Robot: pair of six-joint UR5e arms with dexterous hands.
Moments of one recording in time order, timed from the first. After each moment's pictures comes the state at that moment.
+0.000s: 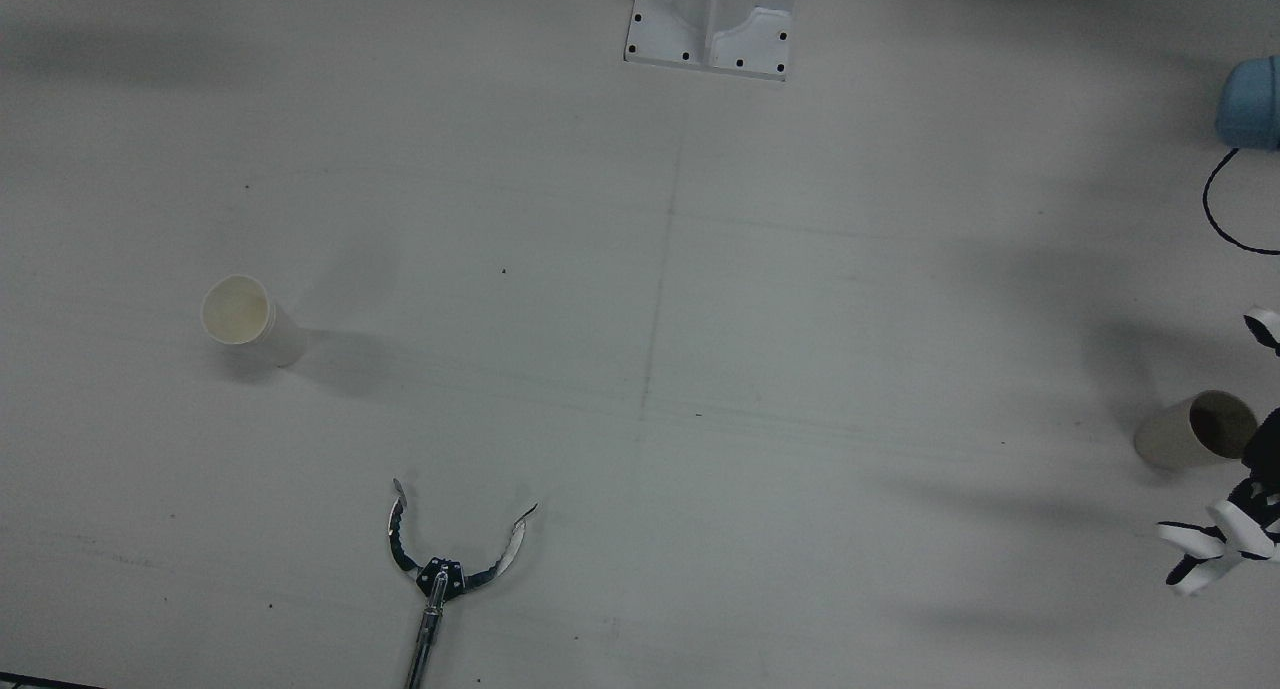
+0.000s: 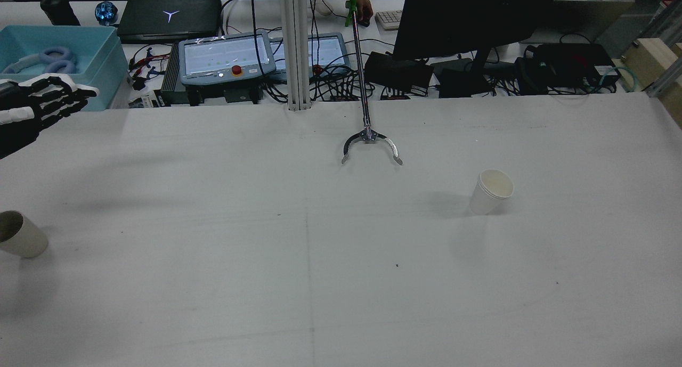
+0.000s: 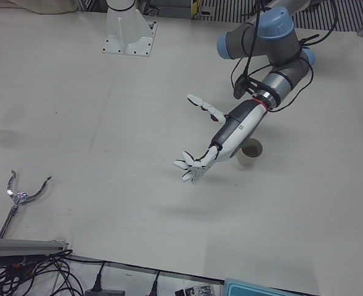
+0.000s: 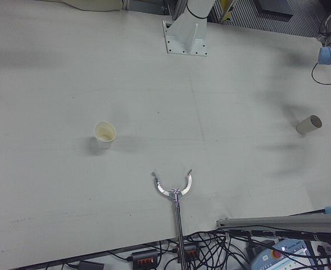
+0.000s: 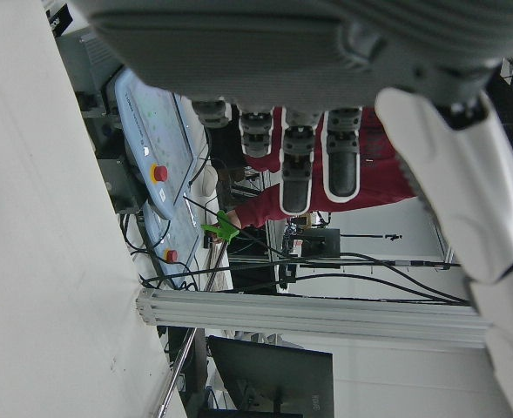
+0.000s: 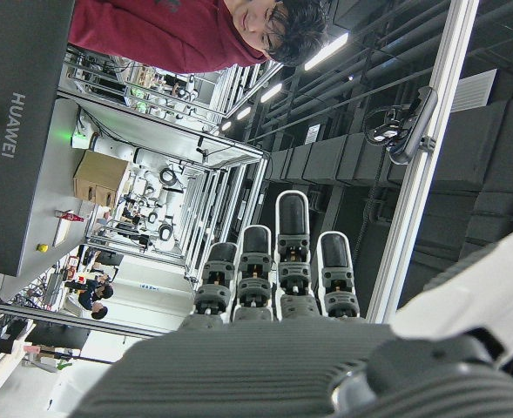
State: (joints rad) left arm -1.13 -1.74 -1.84 0.18 1.69 0.08; right arm 1.39 -1.67 2.31 -3.58 -1.20 -0.29
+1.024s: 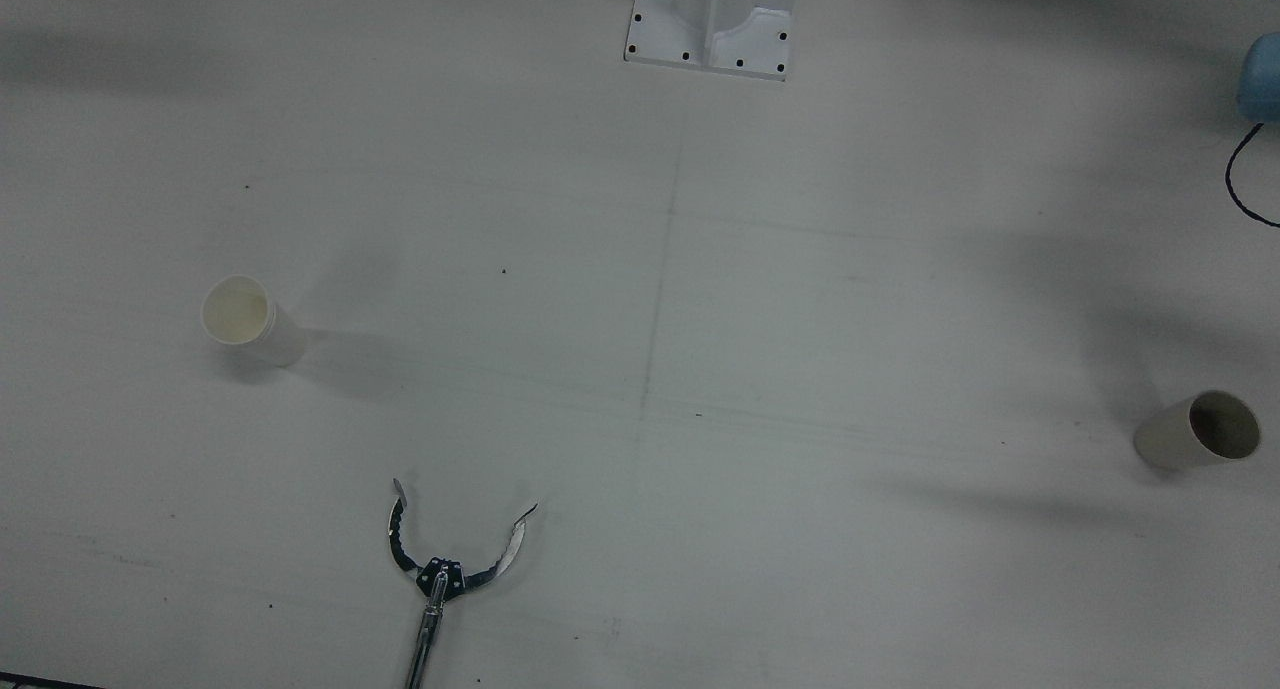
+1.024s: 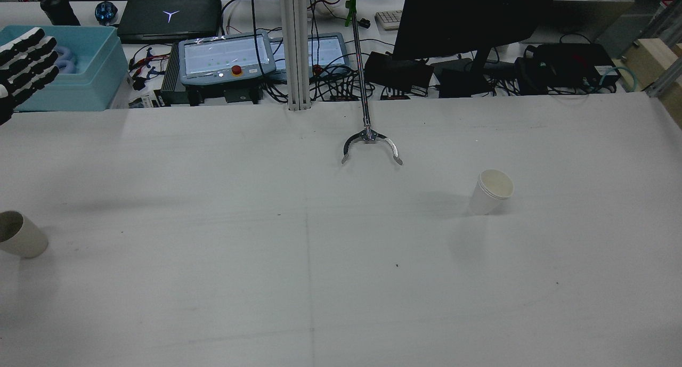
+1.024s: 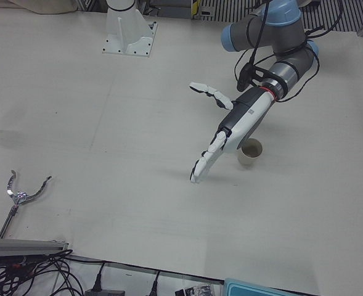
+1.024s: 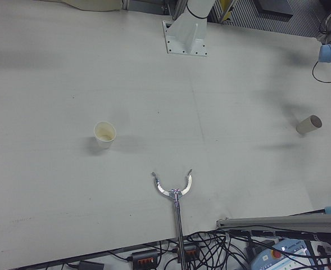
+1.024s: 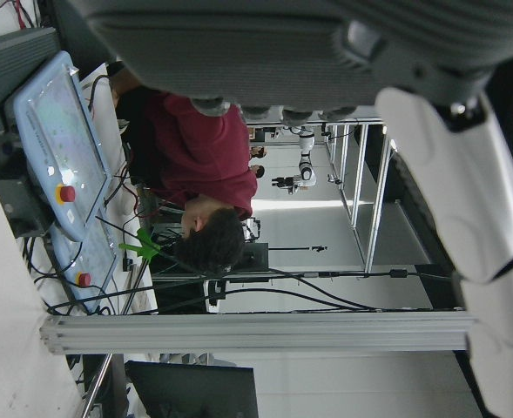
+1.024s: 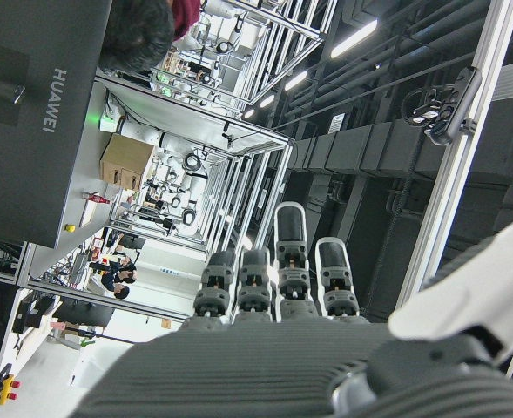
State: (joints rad) left arm -1.15 -1.69 -1.91 0.09 1.58 0.10; right arm 1.45 -1.68 2.22 -3.57 -1.25 -0.31
